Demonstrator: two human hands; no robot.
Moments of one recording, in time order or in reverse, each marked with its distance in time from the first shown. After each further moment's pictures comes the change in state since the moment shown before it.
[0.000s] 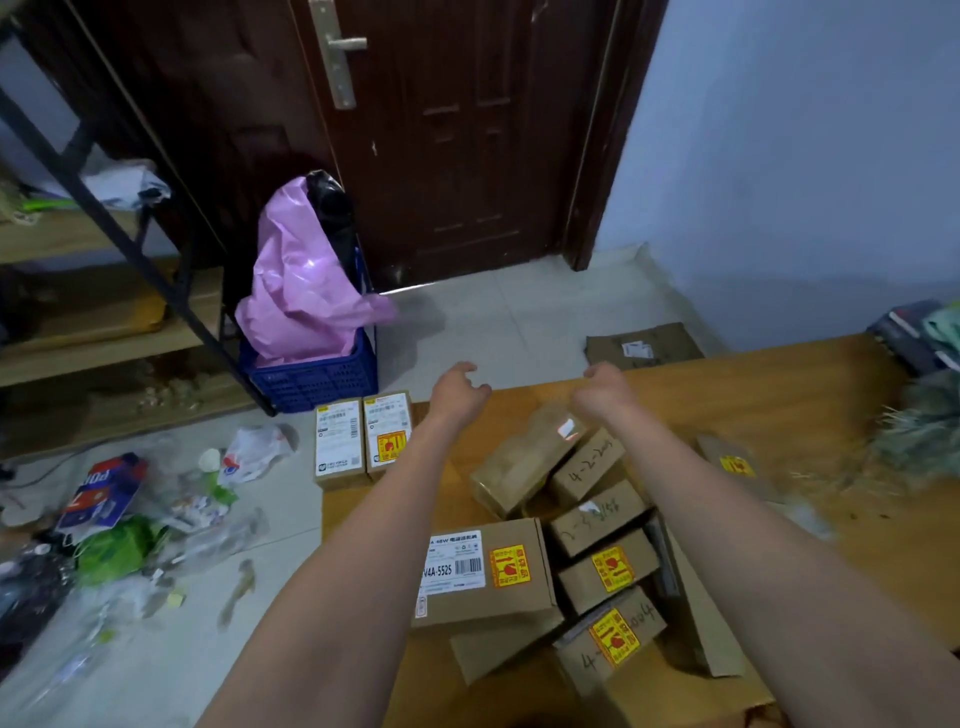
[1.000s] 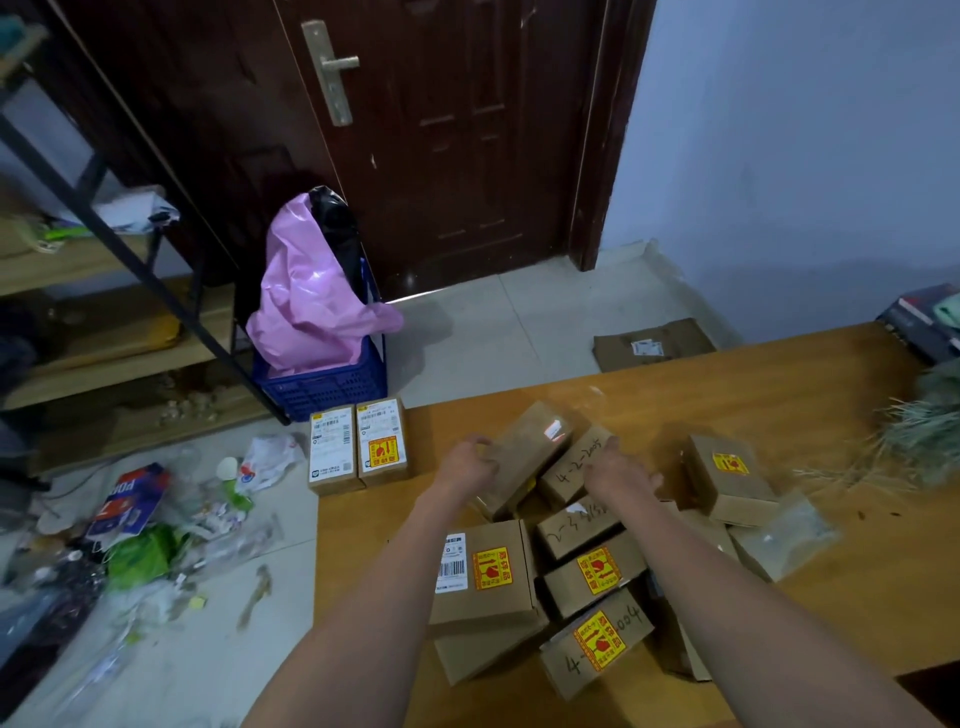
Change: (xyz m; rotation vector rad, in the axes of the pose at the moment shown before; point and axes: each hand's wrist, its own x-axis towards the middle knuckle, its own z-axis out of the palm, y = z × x) left_hand -0.040 -0.040 0.065 0.111 -0.148 -0.121; right_hand 0.000 0.115 0.043 -0.380 -0.056 0.119
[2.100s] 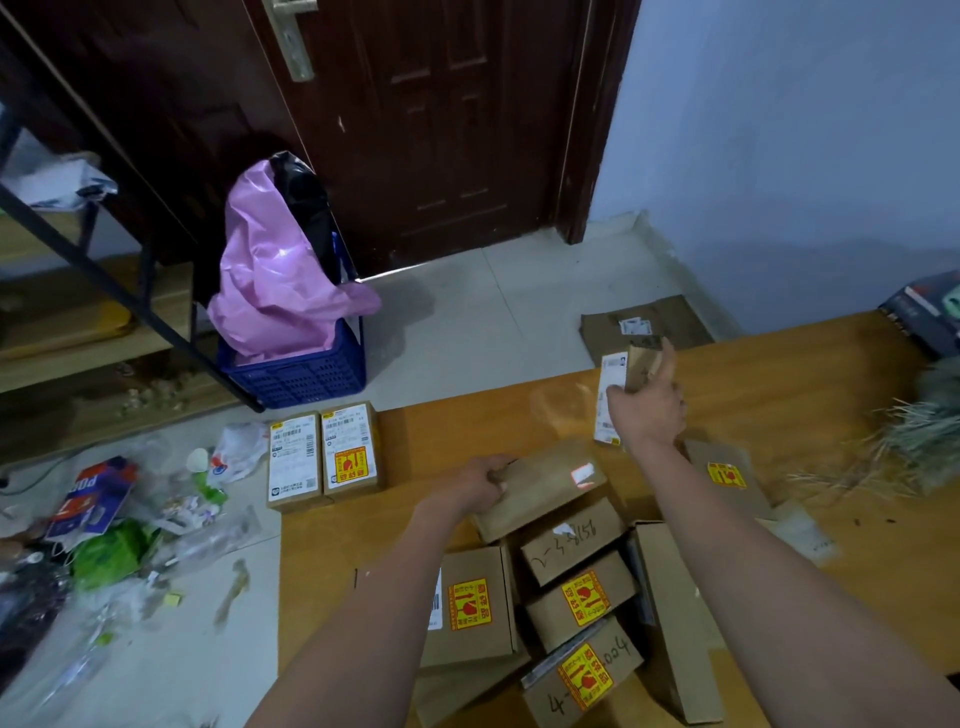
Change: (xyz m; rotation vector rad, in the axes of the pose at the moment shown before) left_hand 0.049 0.010 0.032 0.177 -0.329 -0.002; right_hand 0.065 -0.013 -0.075 0.611 0.399 0.052
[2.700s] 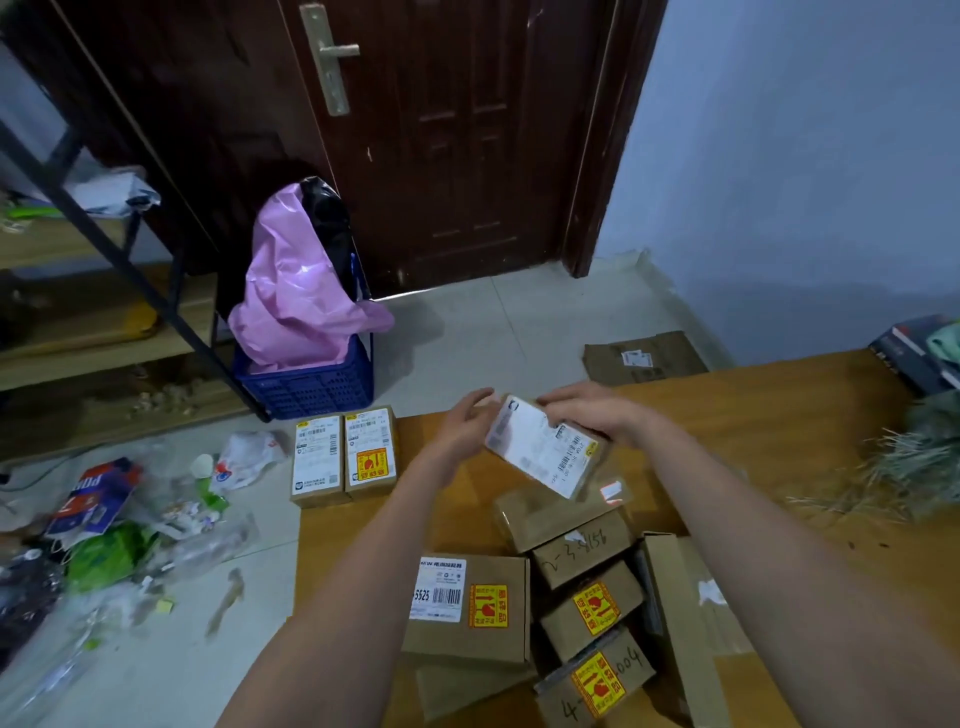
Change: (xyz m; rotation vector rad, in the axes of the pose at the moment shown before) left_hand -0.044 0.021 -0.060 -0.680 0.244 0.157; right_hand -0.059 -0.076 -0.027 -0.136 -0.909 -0.251
